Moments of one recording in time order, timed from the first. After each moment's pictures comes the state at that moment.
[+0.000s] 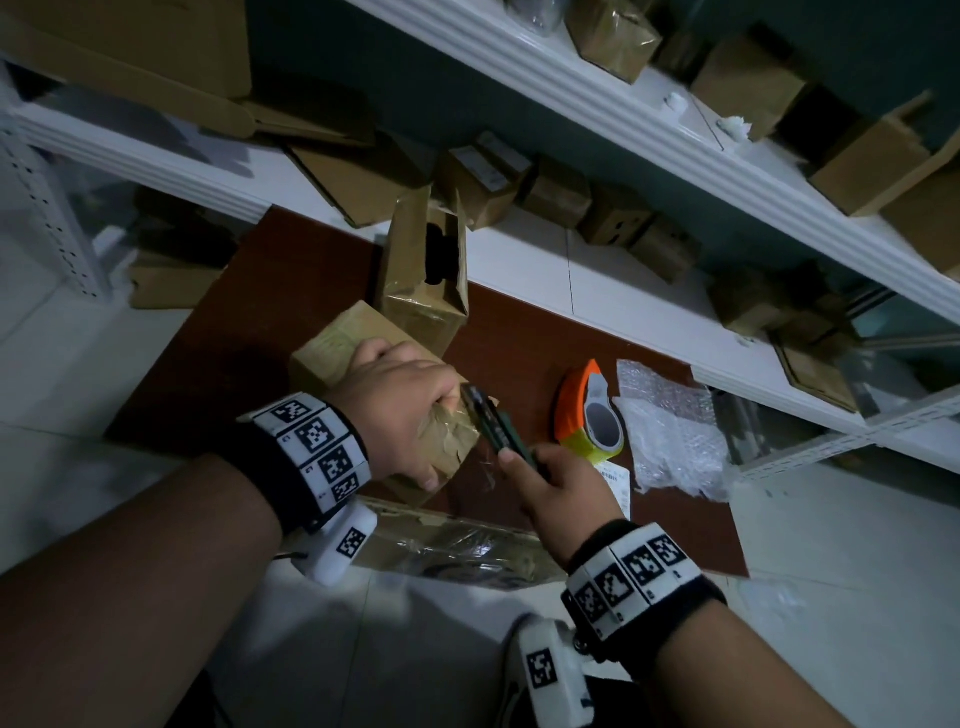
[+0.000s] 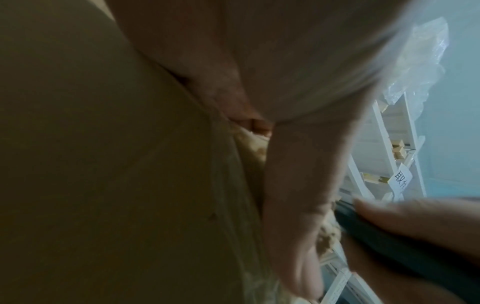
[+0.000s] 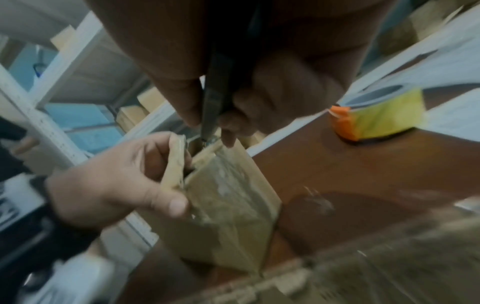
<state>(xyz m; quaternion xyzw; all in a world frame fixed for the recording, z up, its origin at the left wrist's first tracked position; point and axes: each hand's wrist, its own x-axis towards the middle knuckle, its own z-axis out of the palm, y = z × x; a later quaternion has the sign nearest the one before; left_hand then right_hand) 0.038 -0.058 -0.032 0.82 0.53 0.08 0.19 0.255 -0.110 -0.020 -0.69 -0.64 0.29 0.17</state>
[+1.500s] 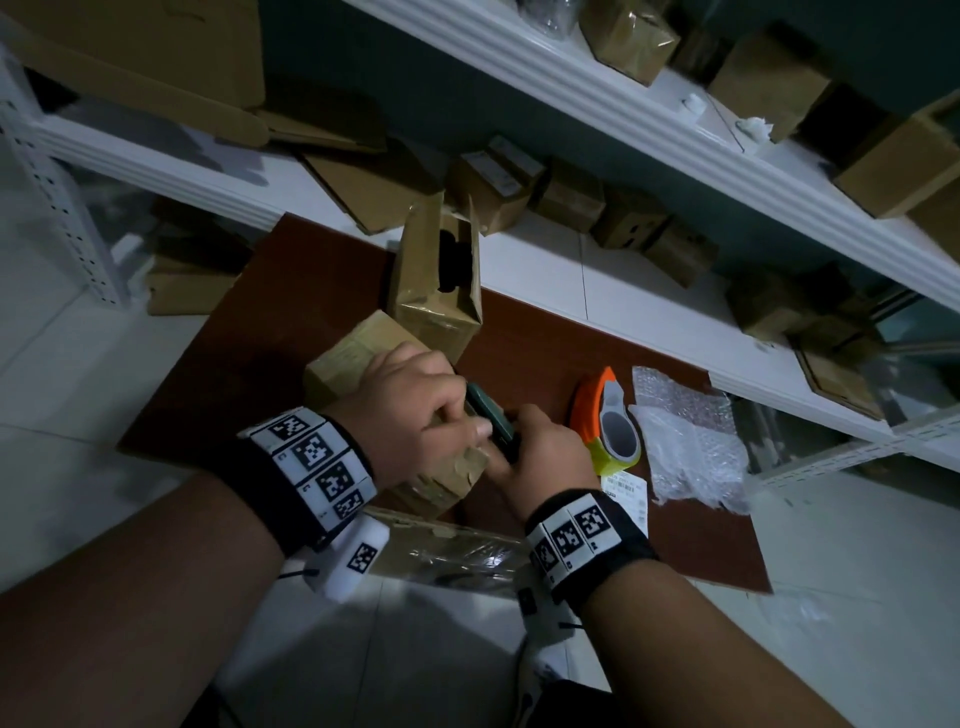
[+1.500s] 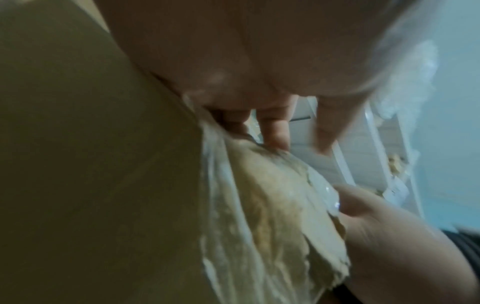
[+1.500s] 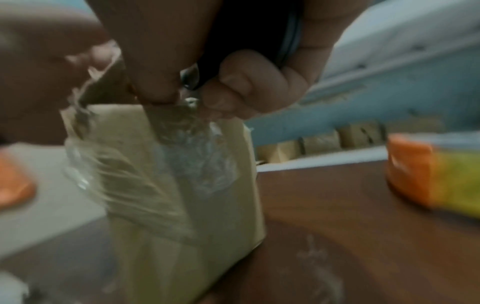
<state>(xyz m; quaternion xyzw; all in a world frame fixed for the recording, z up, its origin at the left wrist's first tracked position) 0.033 -0.061 -0.047 0.77 0.49 0.33 0.23 0.218 -0.073 -0.023 -0.67 -0.73 0.12 0.06</state>
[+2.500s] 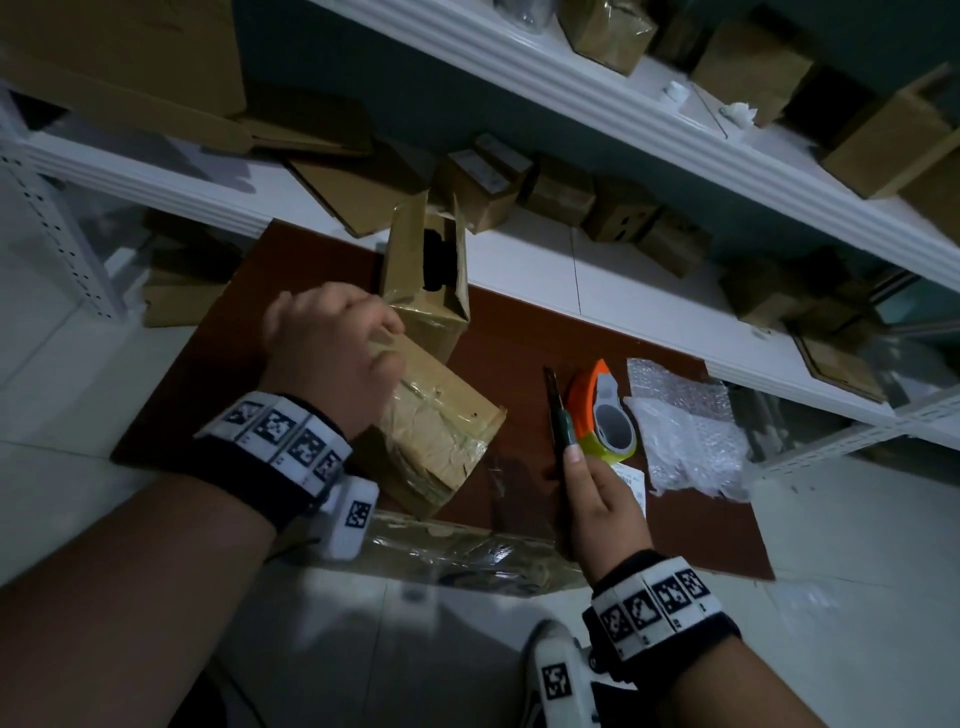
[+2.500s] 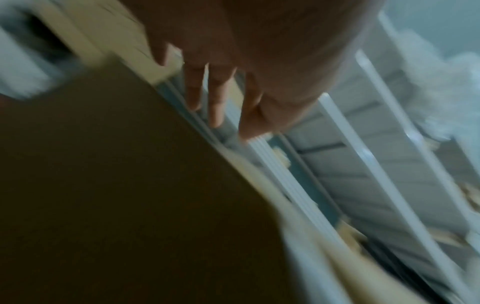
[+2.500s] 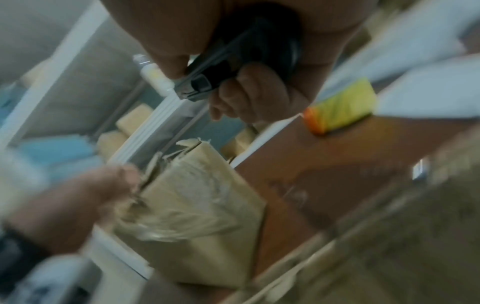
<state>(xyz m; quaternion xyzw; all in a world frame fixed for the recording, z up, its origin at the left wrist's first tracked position) 0.010 -0.047 -0.028 0.65 0.68 0.31 0.10 0.283 -0.116 -0.048 -0.70 -0.52 0.35 0.35</state>
